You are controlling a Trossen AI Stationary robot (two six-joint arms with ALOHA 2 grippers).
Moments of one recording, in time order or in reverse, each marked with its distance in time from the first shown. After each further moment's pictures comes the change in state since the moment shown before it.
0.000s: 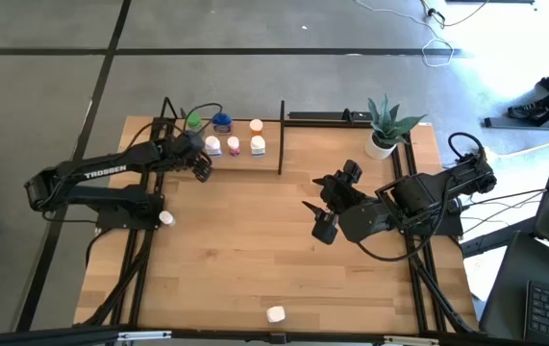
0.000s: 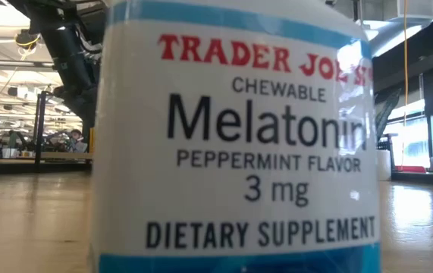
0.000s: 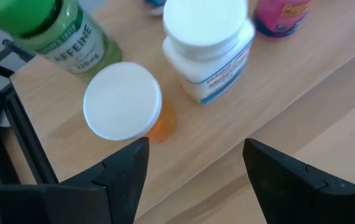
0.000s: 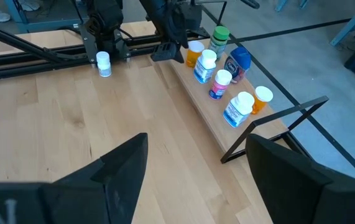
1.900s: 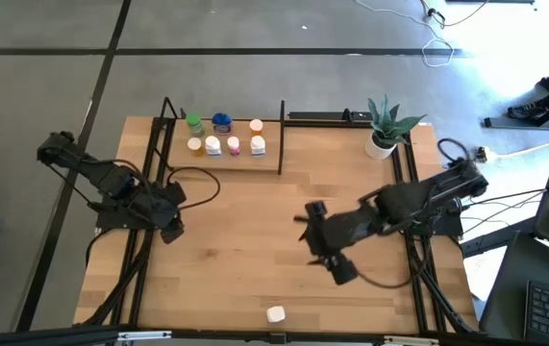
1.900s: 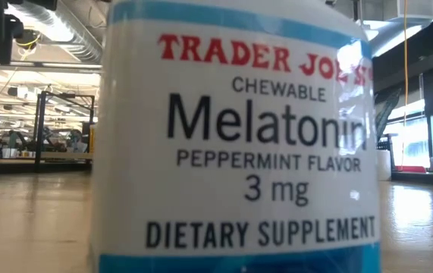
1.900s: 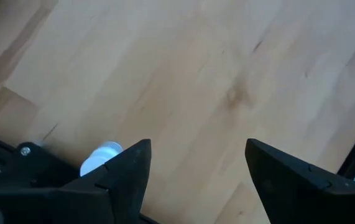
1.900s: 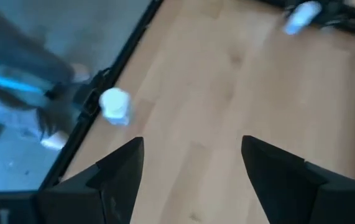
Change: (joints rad) left arm -1.016 -0.077 0.339 -0.616 0.204 -0.846; right arm -0.003 0.079 0.000 0.066 -0.729 -0.508
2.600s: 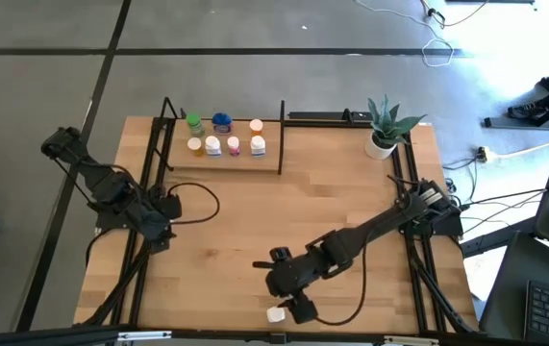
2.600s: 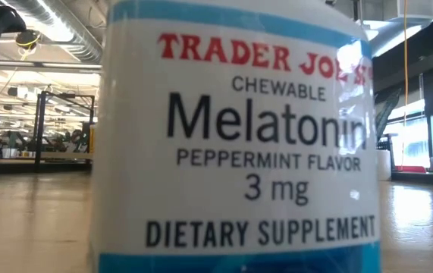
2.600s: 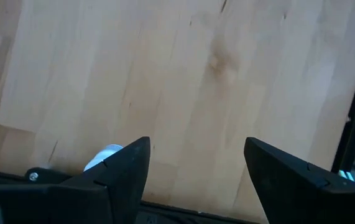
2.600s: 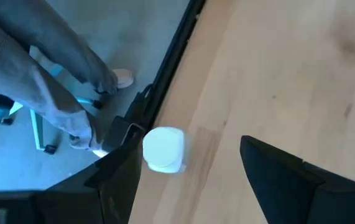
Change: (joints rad) left arm -0.142 0.000 0.000 0.001 0.010 0.192; right arm 0.046 0.349 0.000 0.331 -0.166 0.192
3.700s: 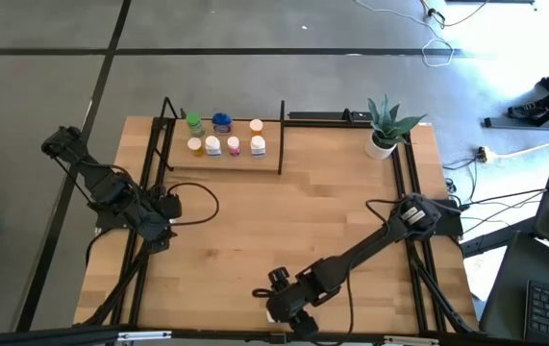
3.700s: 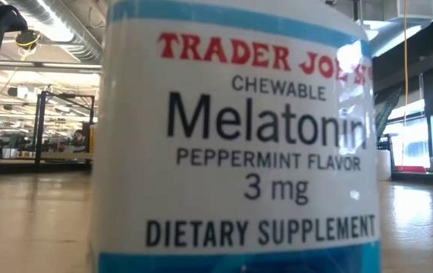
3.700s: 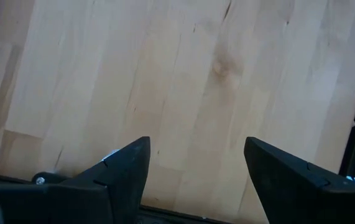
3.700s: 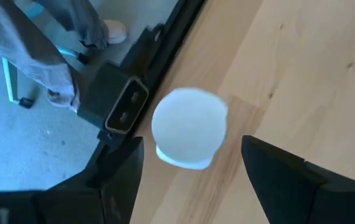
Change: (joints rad) left arm -0.017 0.000 0.000 0.001 -0.037 0.000; right arm 0.079 0.184 0.000 0.031 0.041 -0.079
